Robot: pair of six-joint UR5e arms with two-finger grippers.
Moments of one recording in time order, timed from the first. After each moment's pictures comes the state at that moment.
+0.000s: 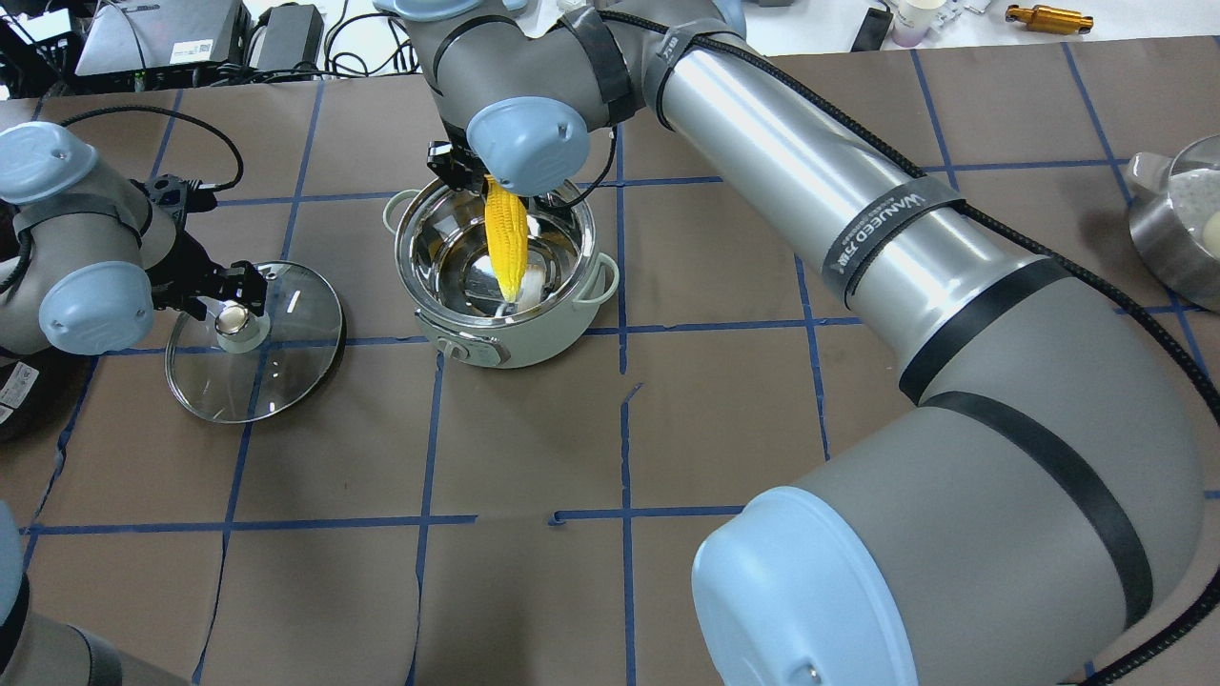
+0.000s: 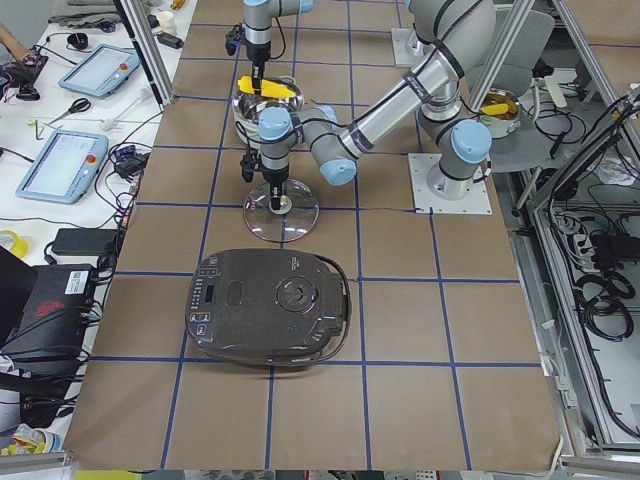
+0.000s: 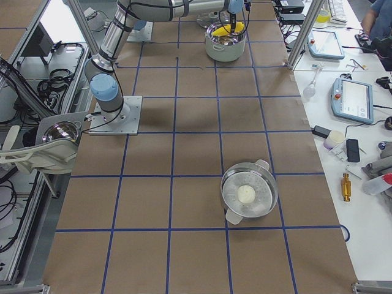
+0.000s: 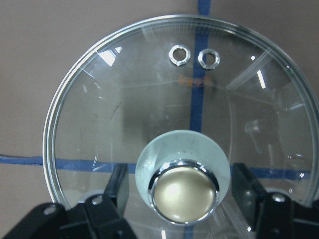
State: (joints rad) left arm -1.15 -1.90 -1.90 -0.83 1.58 0.36; right arm 2.07 -0.84 1.00 -1.85 -1.59 0.51
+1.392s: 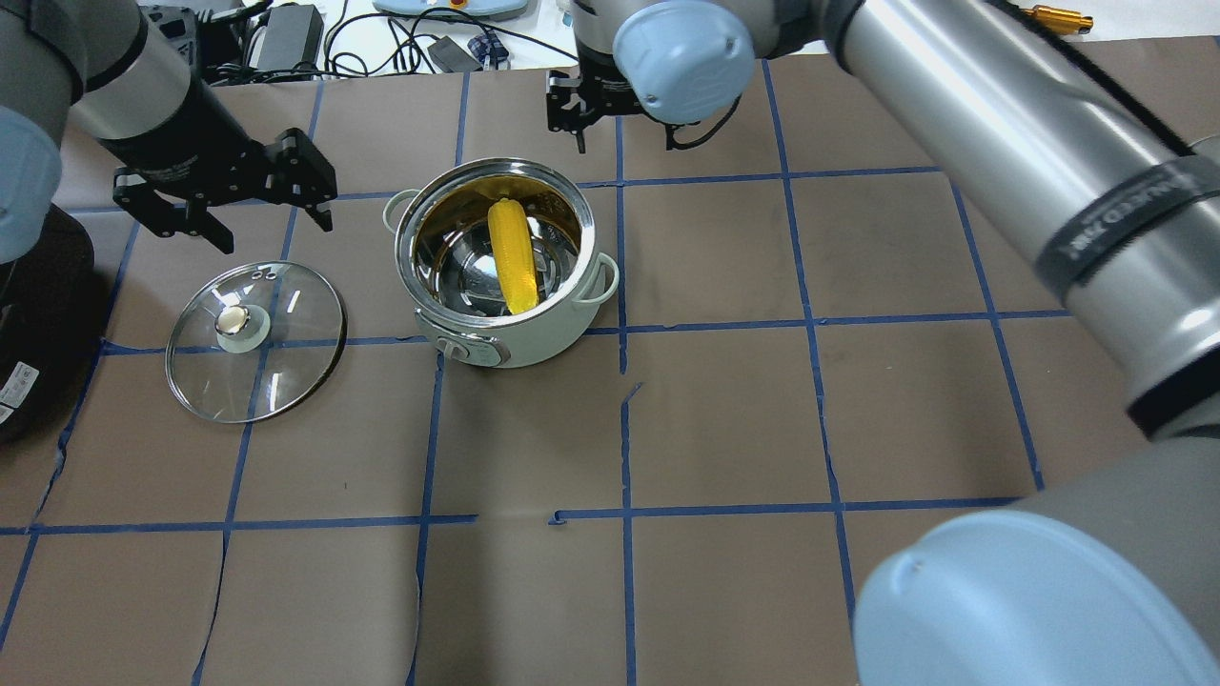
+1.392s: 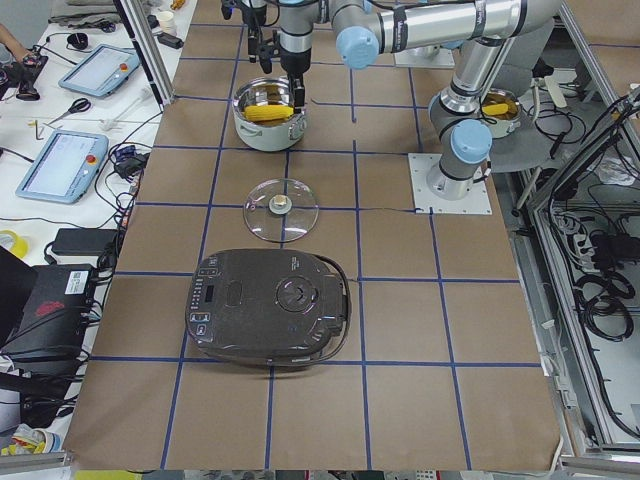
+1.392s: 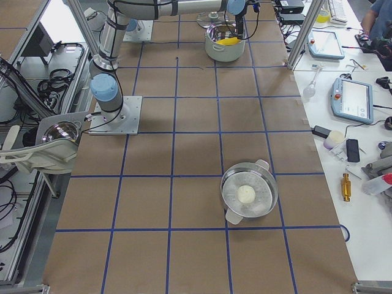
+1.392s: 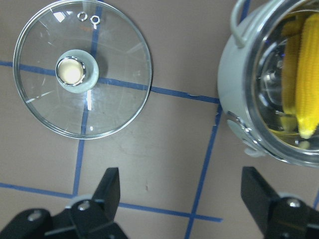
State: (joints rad) left arm -1.52 -1.52 -1.63 -1.48 1.56 -0.16; right arm 1.87 -1.09 1.21 -1.79 -1.61 0.33
